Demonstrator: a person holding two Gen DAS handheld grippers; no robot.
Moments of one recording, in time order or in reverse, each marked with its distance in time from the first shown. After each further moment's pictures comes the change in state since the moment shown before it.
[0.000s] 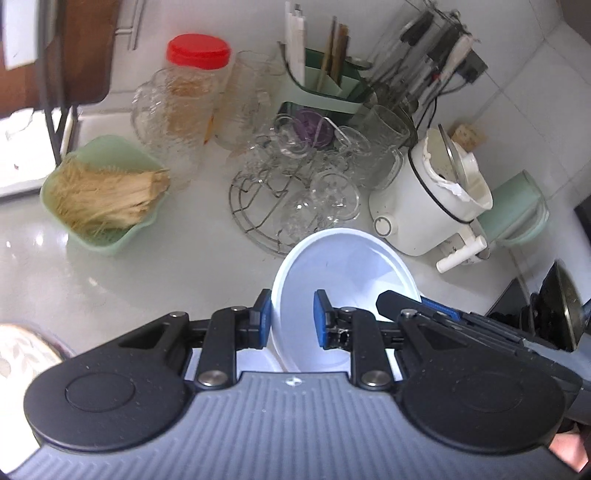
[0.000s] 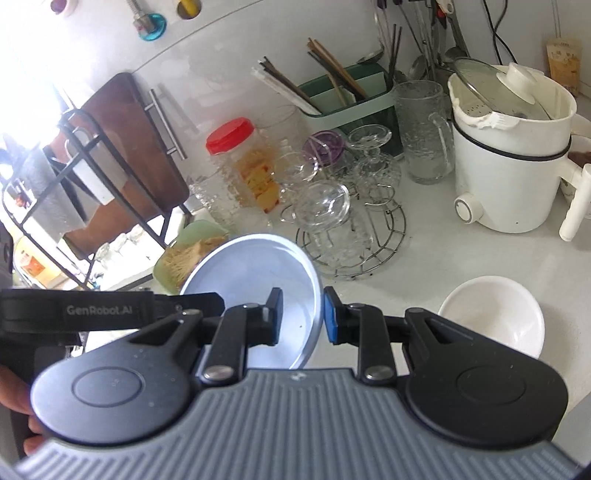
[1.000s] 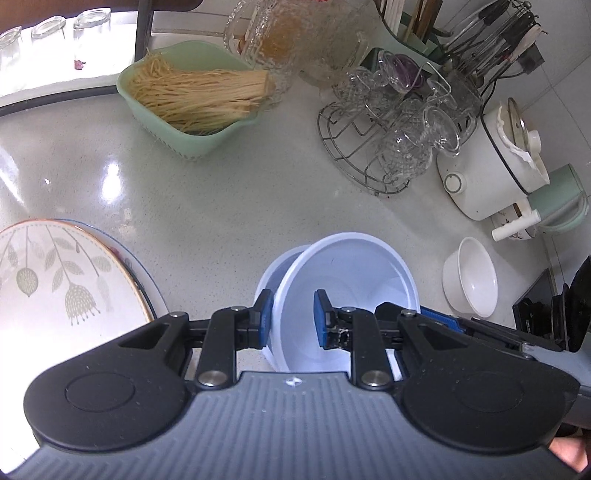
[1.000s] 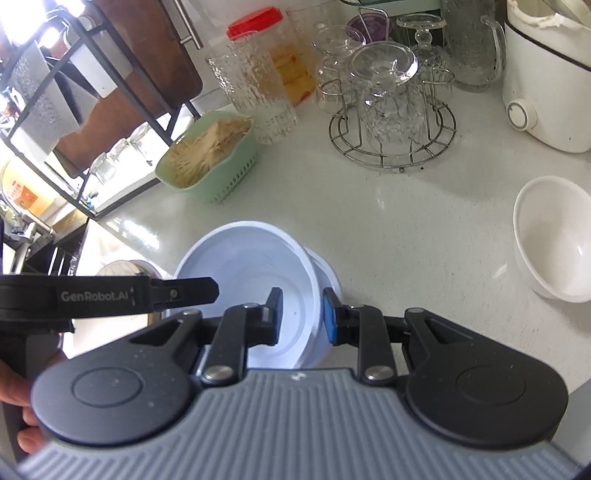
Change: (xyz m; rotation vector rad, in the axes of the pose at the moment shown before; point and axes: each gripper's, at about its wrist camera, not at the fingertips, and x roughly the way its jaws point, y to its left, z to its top) left arm 0.014 0.080 -0.057 -0.096 0.110 0.086; right arm 0.053 0.036 -0.058 -0.030 0.224 -0.007
